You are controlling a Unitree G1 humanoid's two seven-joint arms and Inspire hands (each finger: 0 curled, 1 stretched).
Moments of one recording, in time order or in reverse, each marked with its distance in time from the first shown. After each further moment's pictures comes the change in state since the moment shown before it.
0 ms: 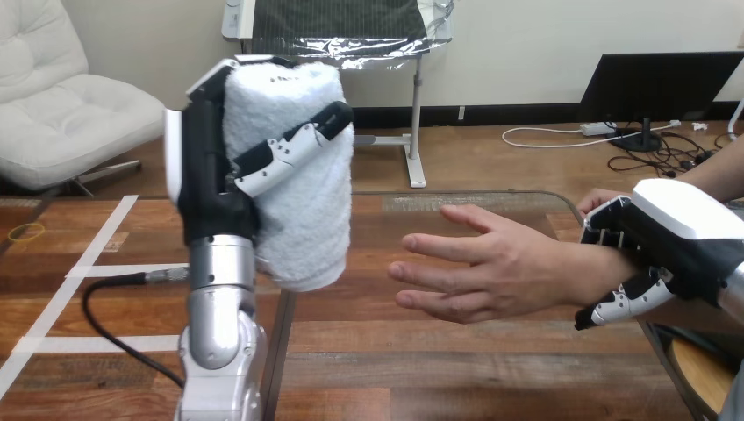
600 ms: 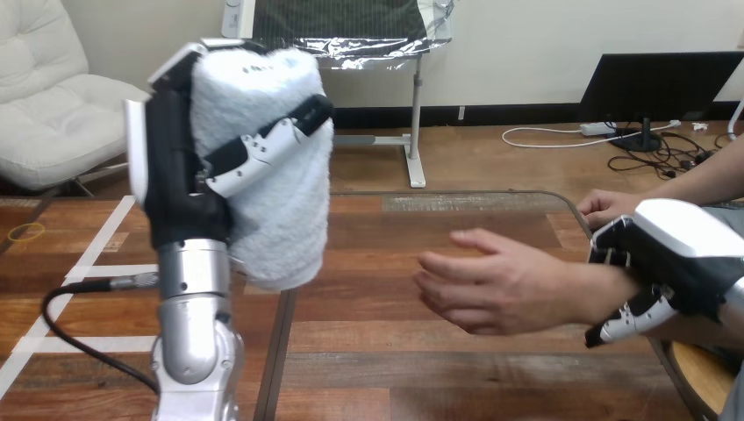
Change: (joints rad) left arm 0.081 0.029 0.001 -0.194 0.037 0.054 0.020; right arm 0.003 0.000 0.027 0.073 -0.030 -0.023 -0.029
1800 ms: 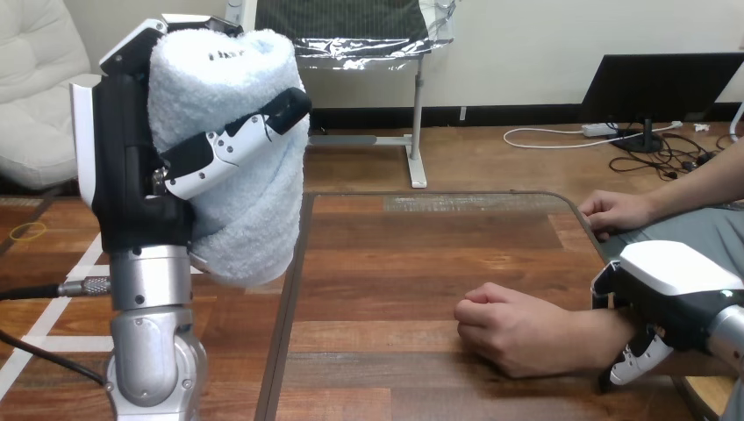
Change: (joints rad) left arm 0.084 0.061 0.025 -0.206 -0.015 -0.004 -0.016; right arm -0.004 0.000 0.092 0.106 -0.147 -0.020 -0.033
